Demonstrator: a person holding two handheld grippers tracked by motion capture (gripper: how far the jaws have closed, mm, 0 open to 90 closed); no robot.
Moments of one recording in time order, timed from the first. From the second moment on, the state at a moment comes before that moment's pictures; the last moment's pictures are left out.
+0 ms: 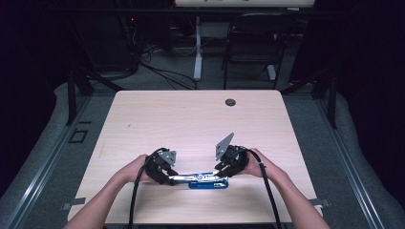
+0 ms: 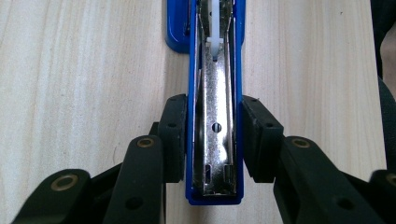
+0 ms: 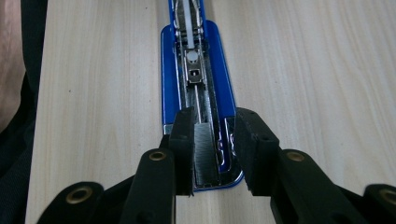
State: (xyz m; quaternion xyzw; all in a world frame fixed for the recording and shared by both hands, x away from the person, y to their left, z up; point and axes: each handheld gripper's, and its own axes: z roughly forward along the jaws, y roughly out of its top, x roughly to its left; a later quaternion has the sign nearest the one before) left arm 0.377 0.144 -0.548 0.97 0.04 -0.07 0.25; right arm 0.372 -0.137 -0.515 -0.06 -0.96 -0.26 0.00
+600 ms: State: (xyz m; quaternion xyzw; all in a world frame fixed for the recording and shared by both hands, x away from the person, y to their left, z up) left arm 0.374 0.144 -0.545 0.97 0.03 -0.06 0.25; right arm 0.363 -0.153 -0.503 -0.19 -0.94 -0.27 -0.02
